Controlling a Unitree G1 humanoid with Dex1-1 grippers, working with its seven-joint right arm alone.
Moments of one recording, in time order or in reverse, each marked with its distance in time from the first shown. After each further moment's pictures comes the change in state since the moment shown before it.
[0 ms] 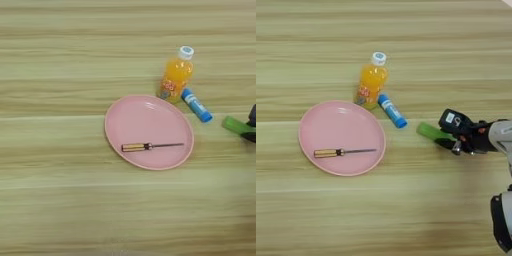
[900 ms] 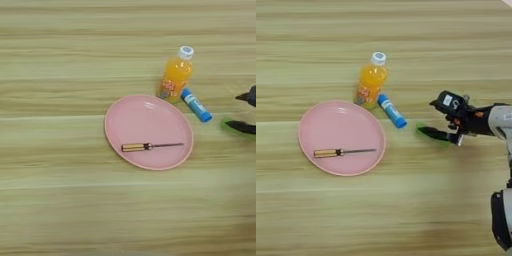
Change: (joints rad) arm -0.001 0.021 -0.108 -0.172 0.203 -0.032 0.198
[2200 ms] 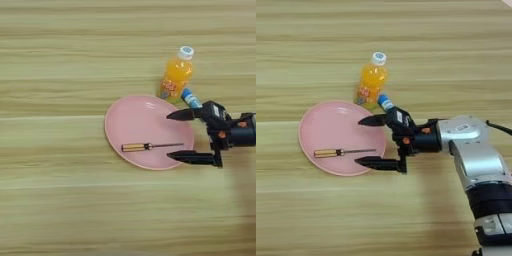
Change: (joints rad) arm 0.328 0.161 0.051 -0.726 0.318 0.450 0.271
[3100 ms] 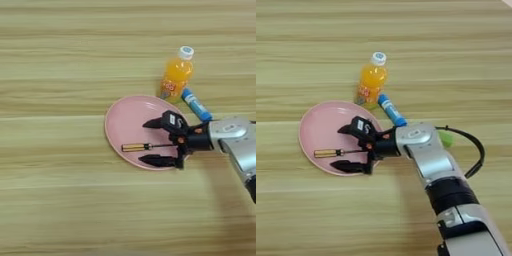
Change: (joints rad) arm -0.067 0.156 0.147 0.120 -0.211 -0.020 -0.209
